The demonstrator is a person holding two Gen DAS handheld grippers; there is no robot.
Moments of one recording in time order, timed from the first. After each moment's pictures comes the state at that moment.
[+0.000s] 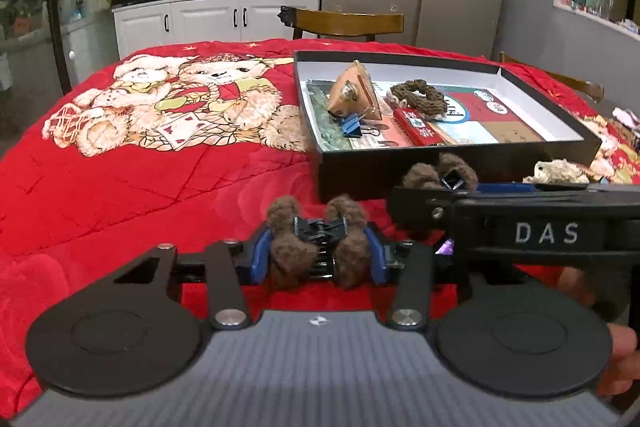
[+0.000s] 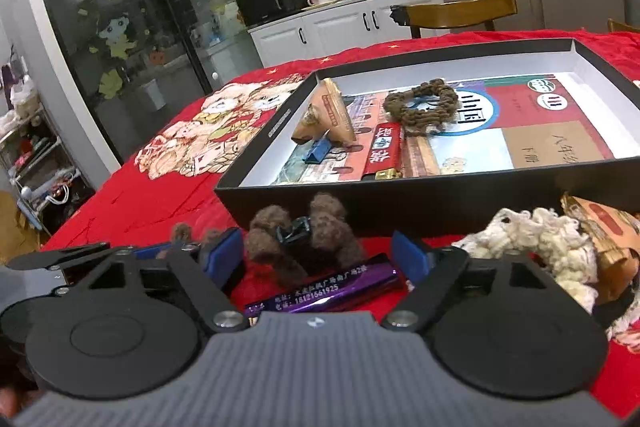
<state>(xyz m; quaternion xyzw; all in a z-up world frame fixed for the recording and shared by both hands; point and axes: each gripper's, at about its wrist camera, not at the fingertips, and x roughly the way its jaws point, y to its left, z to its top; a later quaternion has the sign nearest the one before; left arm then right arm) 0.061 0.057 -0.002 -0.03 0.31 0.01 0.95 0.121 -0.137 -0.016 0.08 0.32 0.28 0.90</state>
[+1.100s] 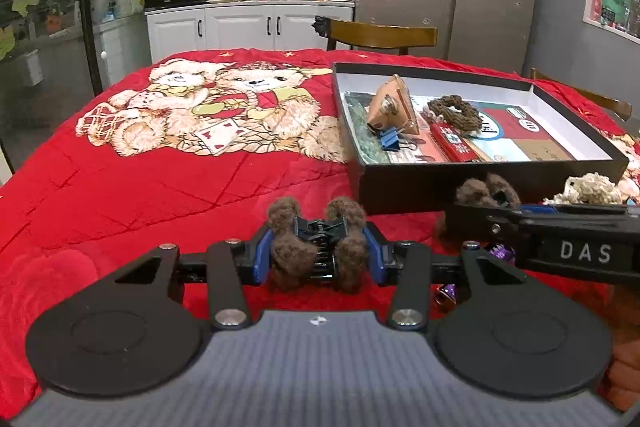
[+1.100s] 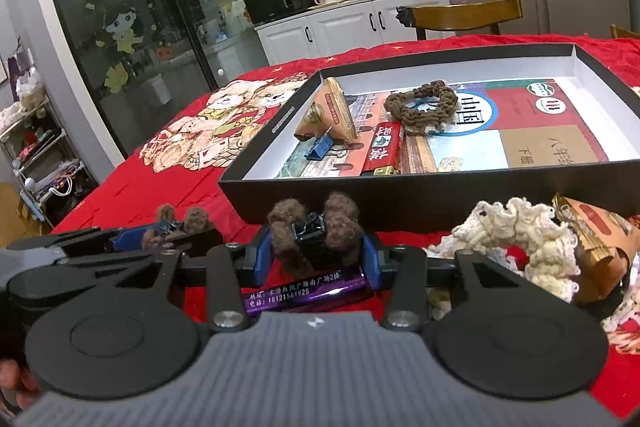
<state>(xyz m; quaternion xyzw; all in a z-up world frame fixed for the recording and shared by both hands) 0.058 0.063 0.000 -0.03 0.29 0.06 0.95 0.115 -0.143 -0.014 0.06 0.31 0.29 0.90</state>
